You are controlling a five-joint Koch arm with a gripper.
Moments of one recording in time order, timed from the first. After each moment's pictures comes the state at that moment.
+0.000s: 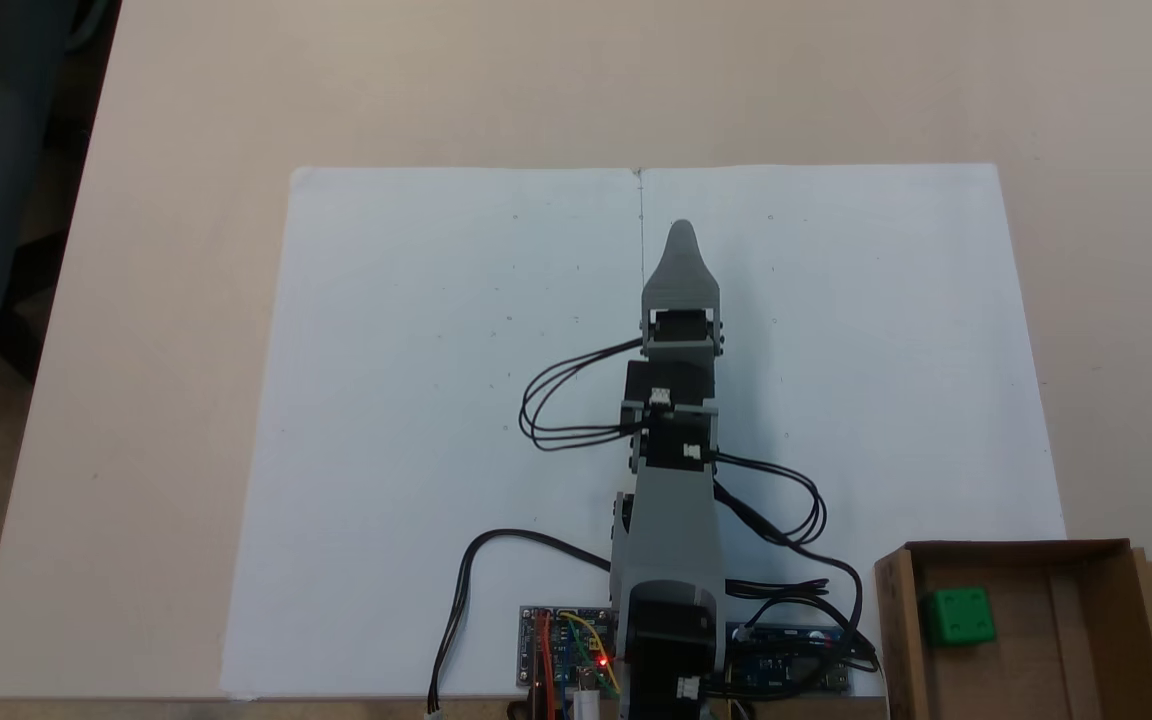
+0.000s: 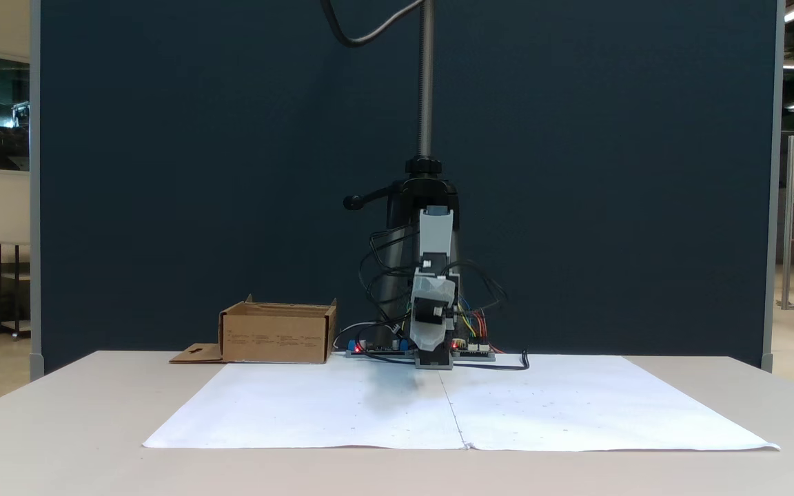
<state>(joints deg) 4.9 129.2 166.0 -49.0 -8.3</state>
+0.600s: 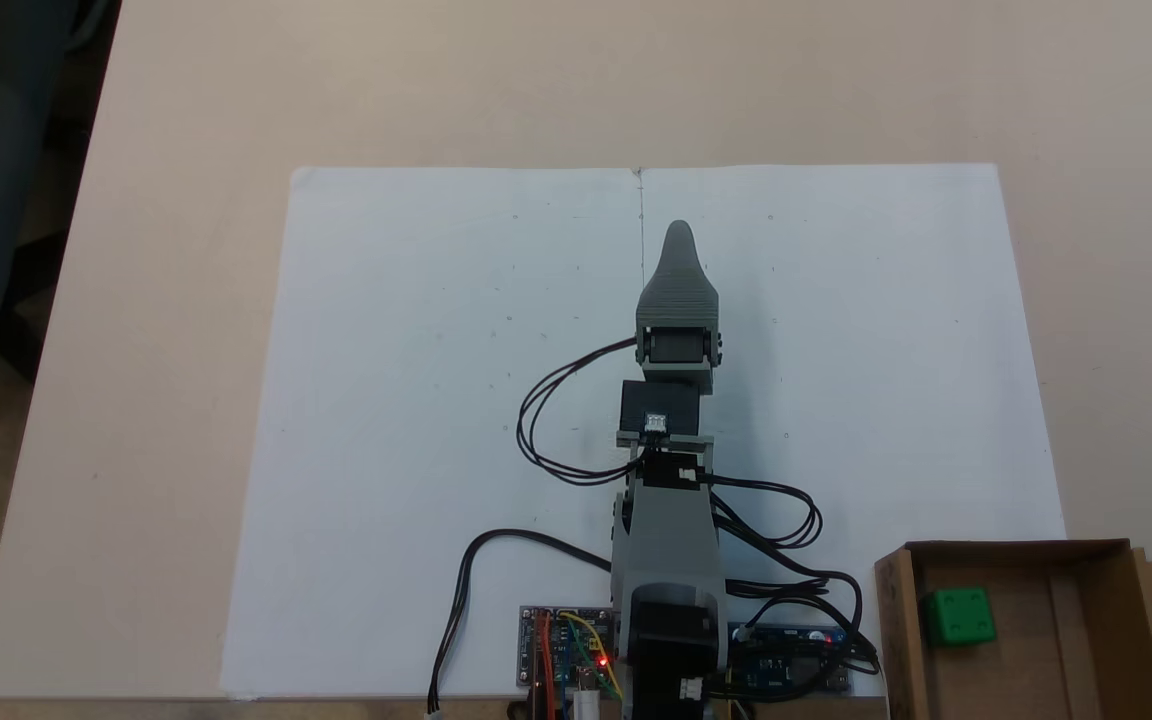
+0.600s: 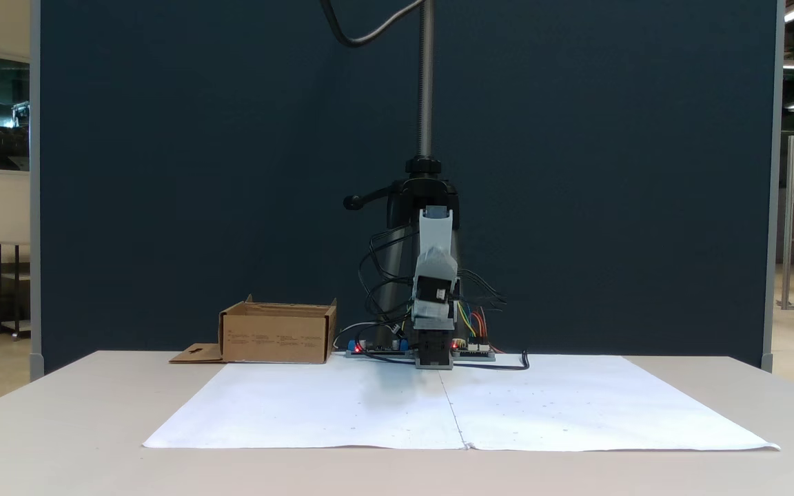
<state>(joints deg) 4.1 129.2 175.6 -79.2 -7.9</state>
